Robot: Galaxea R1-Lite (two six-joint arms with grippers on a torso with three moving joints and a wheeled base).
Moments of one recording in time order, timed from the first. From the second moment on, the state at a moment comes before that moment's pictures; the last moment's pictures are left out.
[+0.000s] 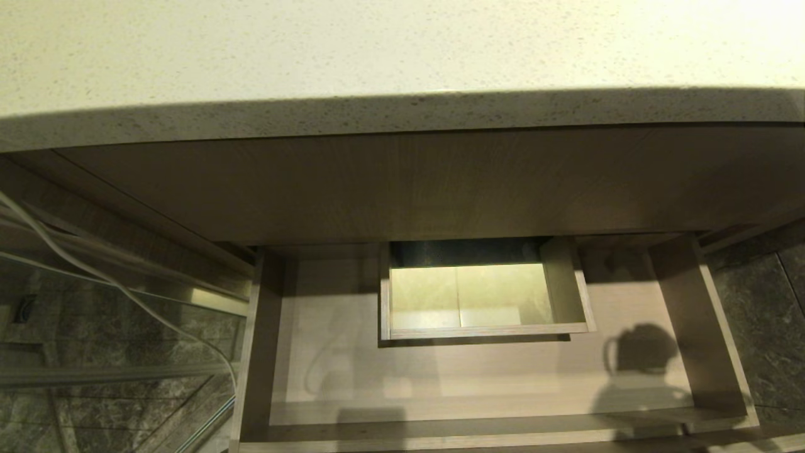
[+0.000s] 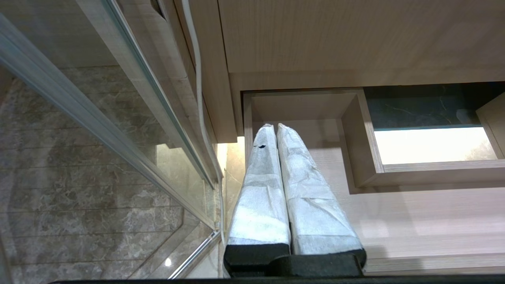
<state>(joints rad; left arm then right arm) 0.00 0.00 0.00 -0.23 0.00 0.00 -0.58 1.52 -1.45 1.44 -0.48 -0.64</state>
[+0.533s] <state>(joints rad) 0.00 0.00 0.00 -0.23 0.00 0.00 -0.67 1.77 -1.37 1.37 -0.44 -0.64</state>
